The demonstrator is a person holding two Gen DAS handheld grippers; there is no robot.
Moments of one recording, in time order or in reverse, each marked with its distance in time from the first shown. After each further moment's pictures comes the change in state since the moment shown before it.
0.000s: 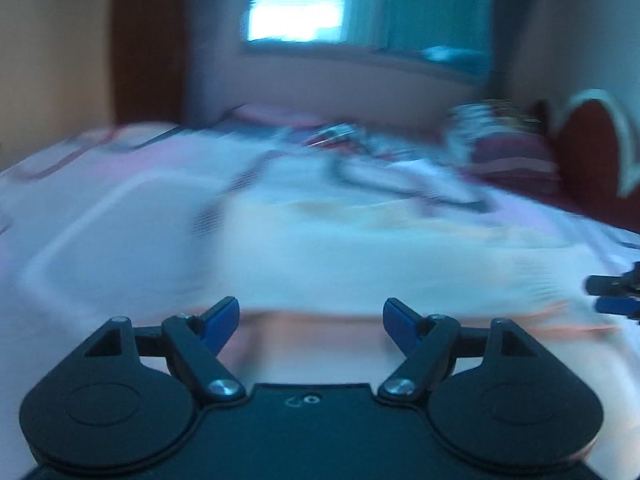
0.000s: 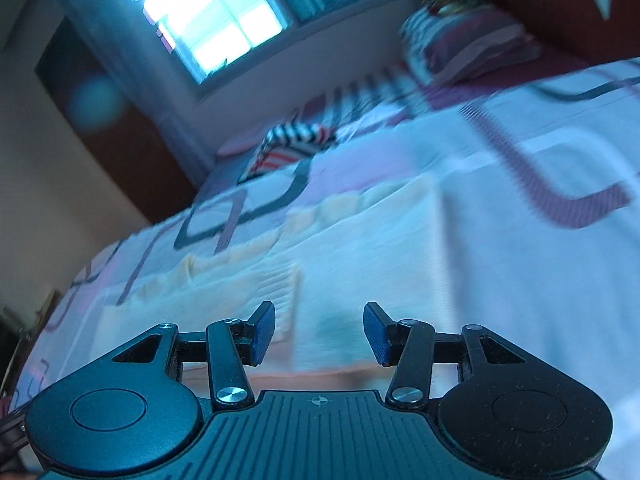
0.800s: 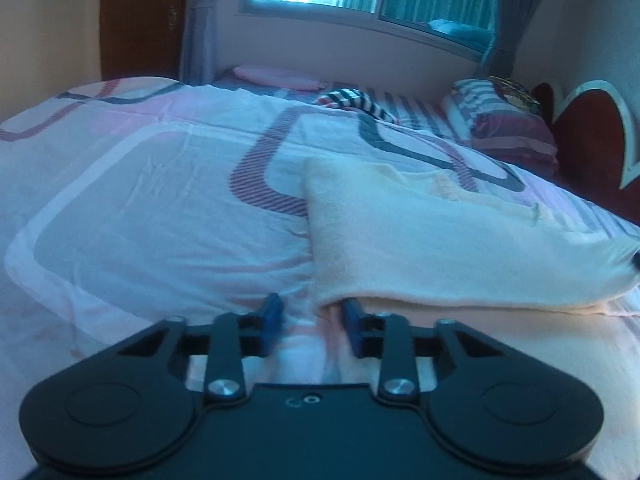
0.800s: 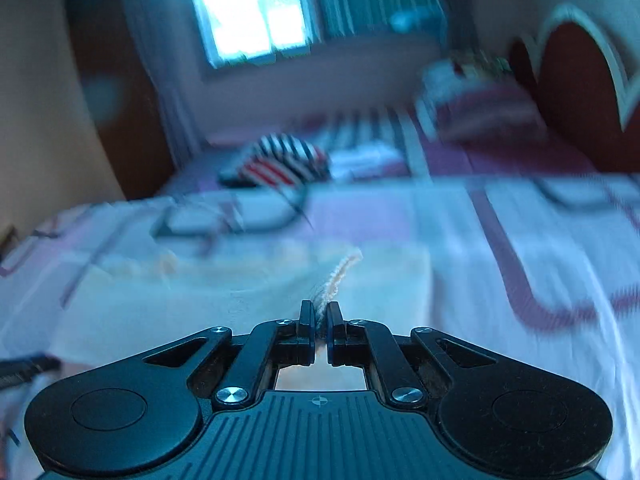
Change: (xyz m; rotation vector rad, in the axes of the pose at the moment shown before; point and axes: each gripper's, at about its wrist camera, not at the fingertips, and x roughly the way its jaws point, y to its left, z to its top) left arm 0.036 0.035 0.010 0.000 0.101 -0.105; right arm -0.005 0.025 0.005 -0.241 -0.047 -0.160
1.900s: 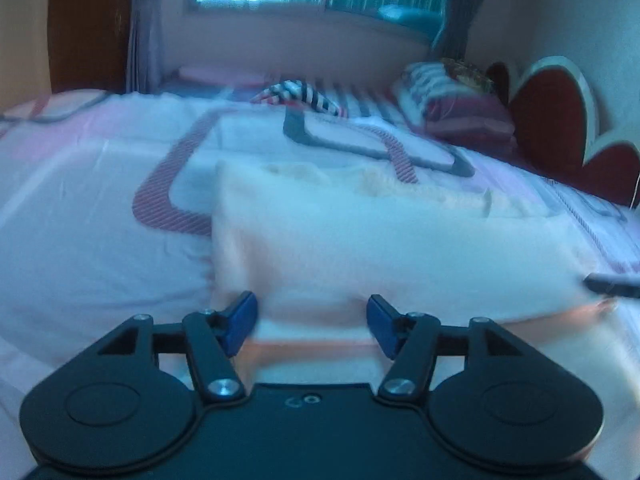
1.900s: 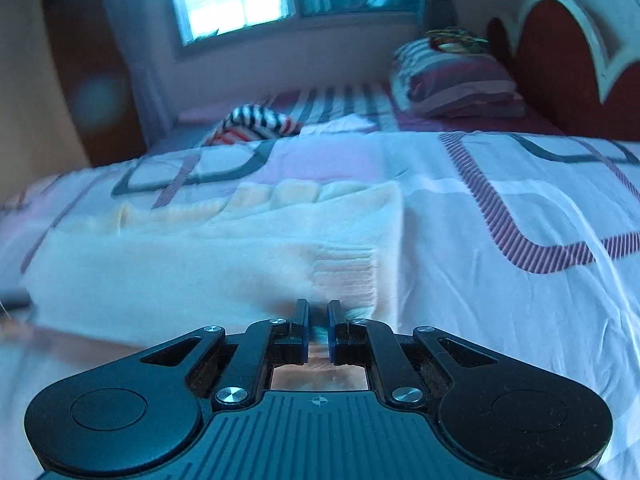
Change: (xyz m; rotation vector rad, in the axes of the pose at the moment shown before) left arm 0.029 -0.045 0.015 0.116 -0.010 -0.098; right arm 0.017 -0.016 -0.031 0.021 0.028 -0.078
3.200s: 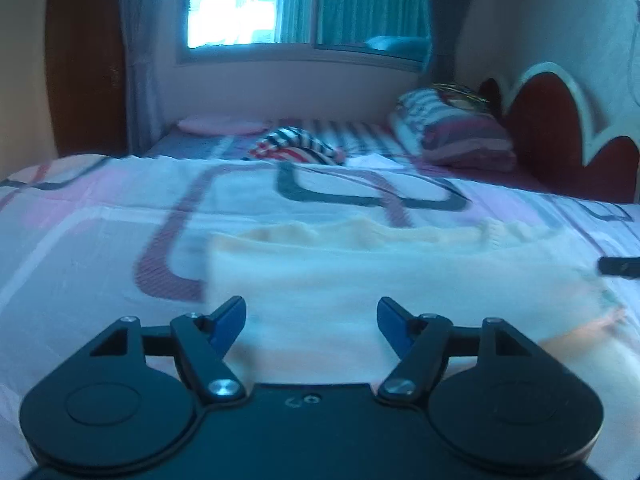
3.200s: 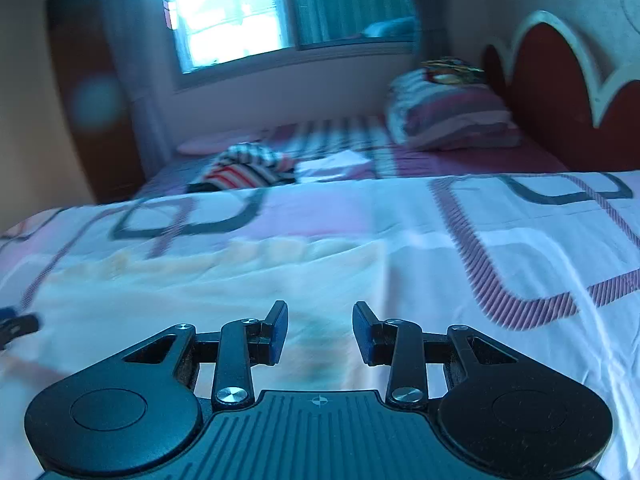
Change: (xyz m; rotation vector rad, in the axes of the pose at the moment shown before) left arm -0.011 -0.024 0.014 0.071 -0.092 0.027; right arm -0.013 -0.006 0.014 -0.037 -0.084 0.038
